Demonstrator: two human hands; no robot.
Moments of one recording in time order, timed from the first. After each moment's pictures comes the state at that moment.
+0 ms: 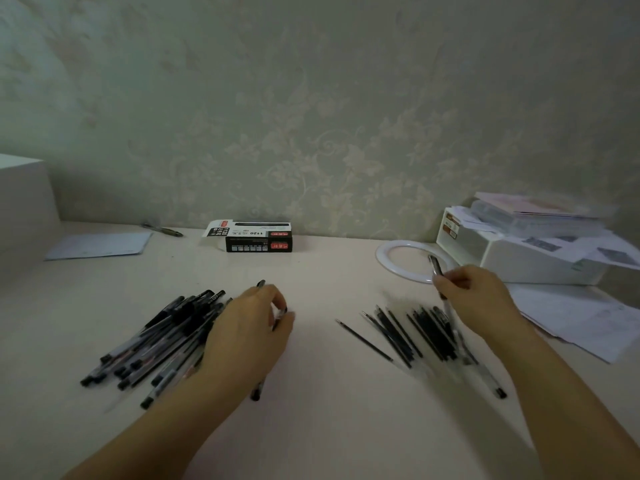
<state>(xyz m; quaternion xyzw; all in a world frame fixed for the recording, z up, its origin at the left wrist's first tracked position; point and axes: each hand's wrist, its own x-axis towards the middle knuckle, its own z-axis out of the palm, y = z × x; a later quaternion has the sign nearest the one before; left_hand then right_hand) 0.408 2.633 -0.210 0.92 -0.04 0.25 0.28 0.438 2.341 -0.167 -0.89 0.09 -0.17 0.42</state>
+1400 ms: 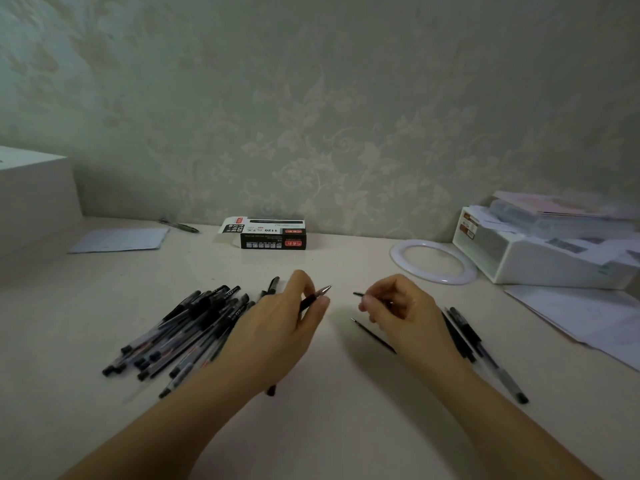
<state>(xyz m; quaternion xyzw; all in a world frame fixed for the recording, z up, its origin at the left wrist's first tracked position) 0.399 2.629 -0.201 0.92 -0.16 0.22 0.28 0.415 2.431 -0.200 -0.81 -0.12 -0.14 0.56</state>
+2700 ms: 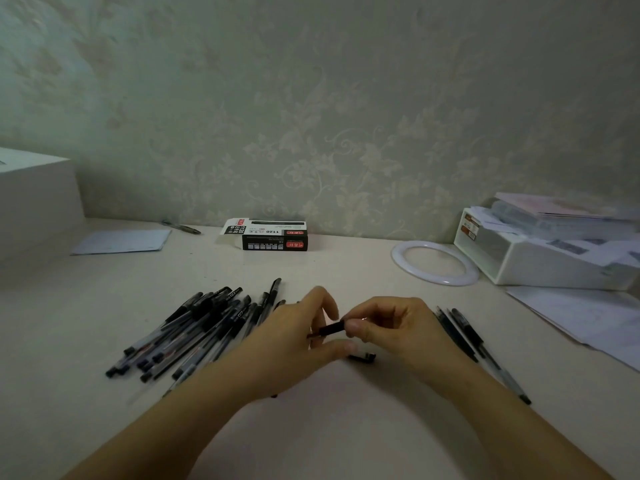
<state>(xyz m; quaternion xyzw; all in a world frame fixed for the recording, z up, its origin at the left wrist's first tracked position) 0.396 2.630 -0.199 0.90 -0.25 0.09 0.35 0.406 2.430 -0.192 -0.79 -0.21 0.01 0.58</state>
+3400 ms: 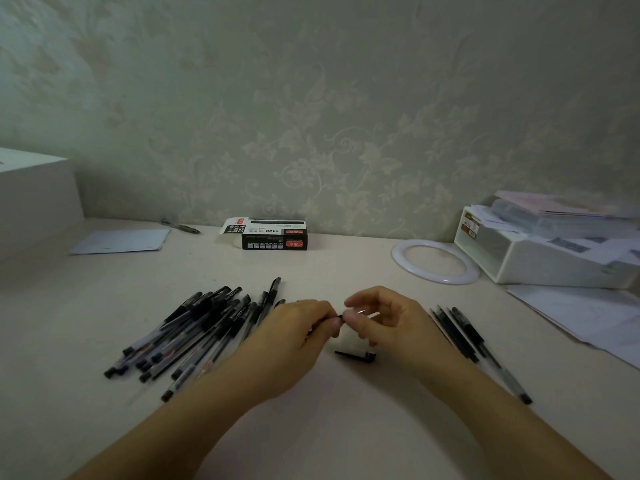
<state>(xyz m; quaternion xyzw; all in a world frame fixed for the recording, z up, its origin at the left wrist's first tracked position) 0.396 2.626 -0.200 0.90 -0.26 0.15 0.31 0.409 2.435 -0.196 -0.79 -0.16 0.00 0.59</state>
